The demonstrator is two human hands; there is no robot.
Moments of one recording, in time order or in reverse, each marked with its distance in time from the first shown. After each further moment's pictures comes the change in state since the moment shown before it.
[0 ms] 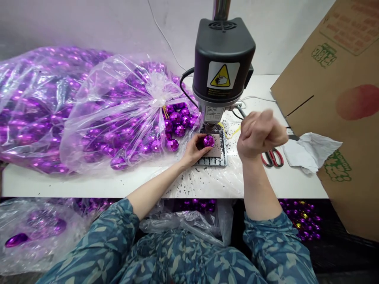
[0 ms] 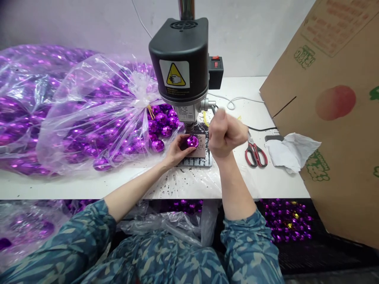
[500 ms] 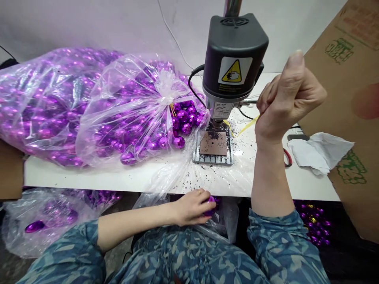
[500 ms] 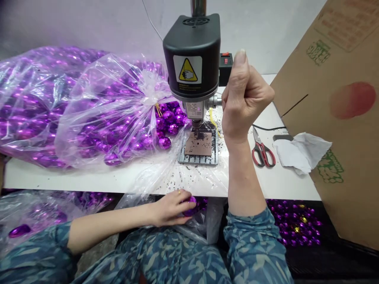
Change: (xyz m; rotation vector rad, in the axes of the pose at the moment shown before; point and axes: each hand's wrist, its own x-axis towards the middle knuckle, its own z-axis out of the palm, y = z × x) left_hand -0.167 0.065 -0.033 0.625 -0.662 0.592; right_hand 0.041 0.003 0.022 -0.035 -0.005 0.242
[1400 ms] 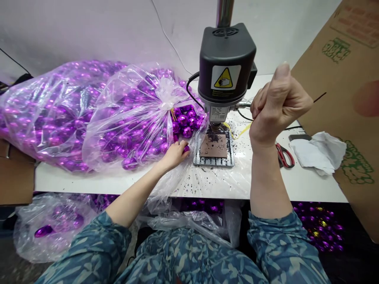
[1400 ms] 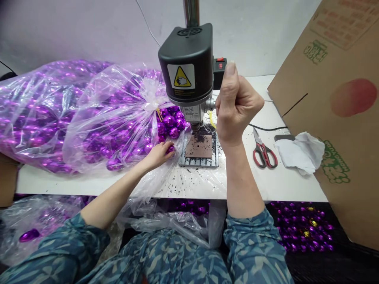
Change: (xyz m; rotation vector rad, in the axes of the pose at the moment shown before) left_hand 0.037 -0.137 -0.083 0.136 0.107 -0.878; right_hand -0.008 -0.005 -0.001 0.051 0.013 0.019
